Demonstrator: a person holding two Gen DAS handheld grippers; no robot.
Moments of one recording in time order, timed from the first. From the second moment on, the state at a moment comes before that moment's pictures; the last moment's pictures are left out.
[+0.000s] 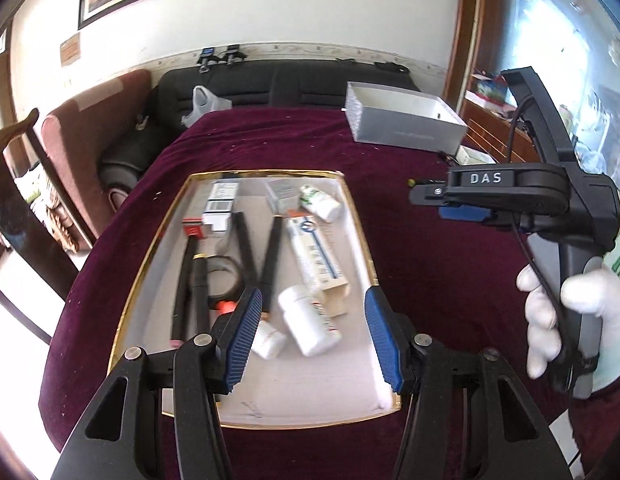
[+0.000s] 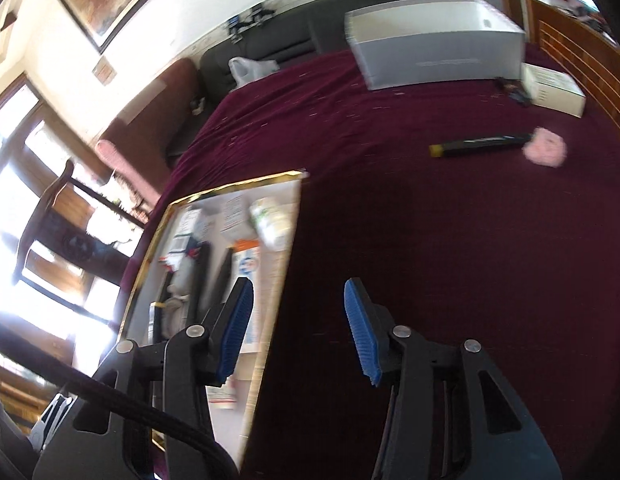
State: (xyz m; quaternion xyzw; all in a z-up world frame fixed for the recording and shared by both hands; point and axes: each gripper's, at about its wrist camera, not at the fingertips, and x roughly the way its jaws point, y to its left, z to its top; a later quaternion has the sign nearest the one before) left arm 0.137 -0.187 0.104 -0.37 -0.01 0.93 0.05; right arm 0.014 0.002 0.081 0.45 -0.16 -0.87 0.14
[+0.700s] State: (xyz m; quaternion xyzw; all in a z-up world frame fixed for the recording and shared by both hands) left arm 0.118 -0.095 0.081 -0.42 0.03 0.90 0.14; right arm -0.005 0.222 0.061 0.41 -0.25 -0.87 -0.04
